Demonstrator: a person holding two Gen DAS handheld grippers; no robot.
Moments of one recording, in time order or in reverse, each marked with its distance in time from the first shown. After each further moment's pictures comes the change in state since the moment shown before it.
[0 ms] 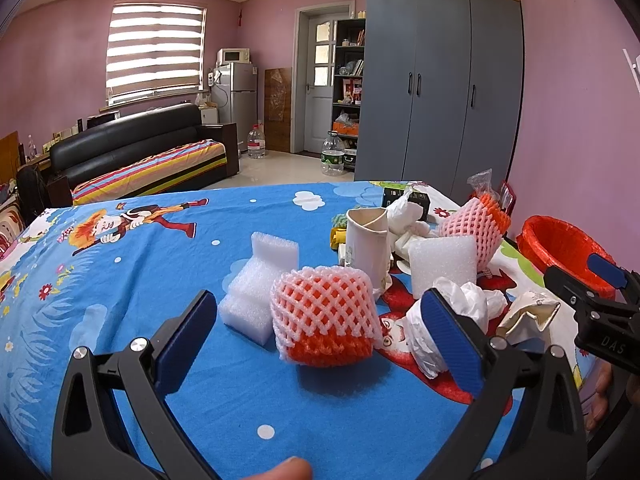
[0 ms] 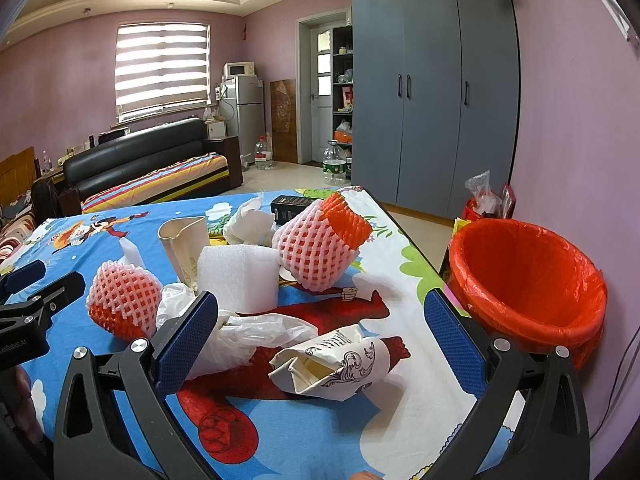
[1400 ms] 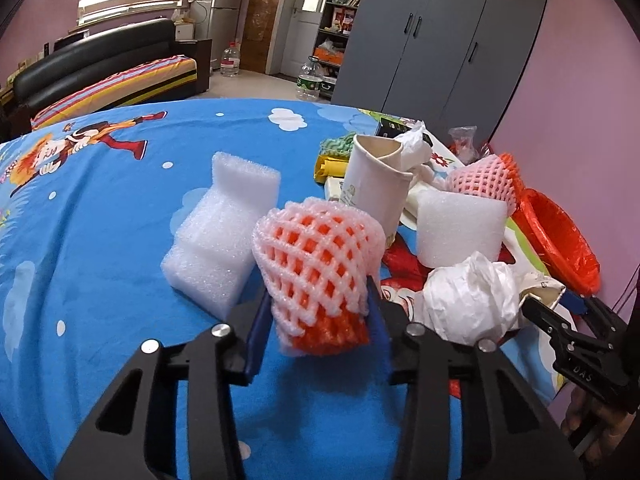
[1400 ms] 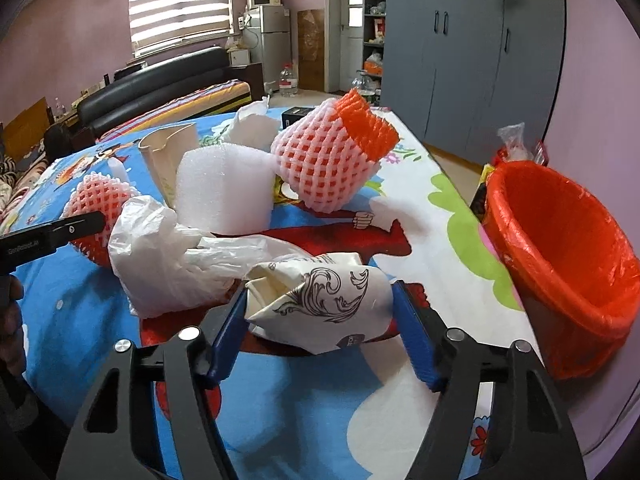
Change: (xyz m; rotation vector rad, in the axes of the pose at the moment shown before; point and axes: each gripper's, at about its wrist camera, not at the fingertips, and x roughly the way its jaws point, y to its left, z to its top) left arm 0.078 0.021 -0.005 -0.107 0.296 -0.157; right arm 0.057 -0.013 -0.023 -0.049 0.289 0.102
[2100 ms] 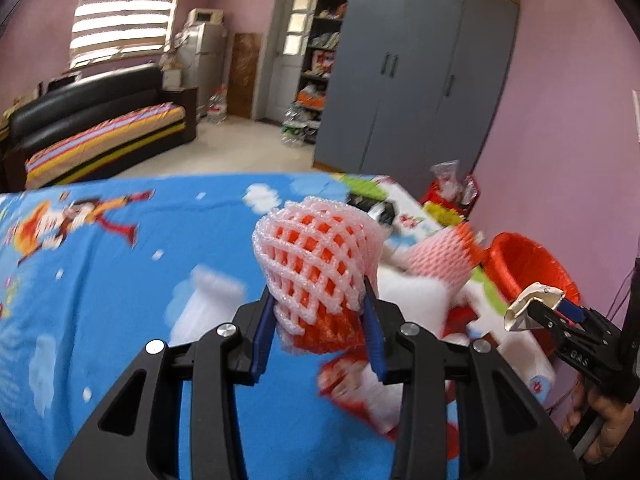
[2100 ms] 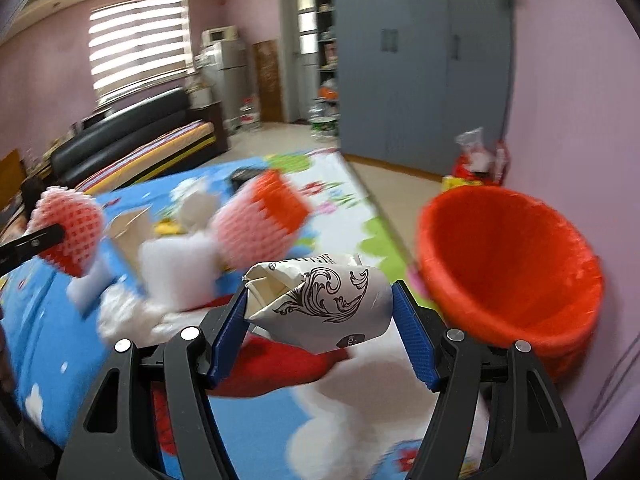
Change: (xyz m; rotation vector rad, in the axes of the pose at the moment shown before) left arm -0.043 -0.043 0.058 0.079 -0.161 -0.035; right arm -0.043 -0.063 0.038 0.160 -0.117 -0.142
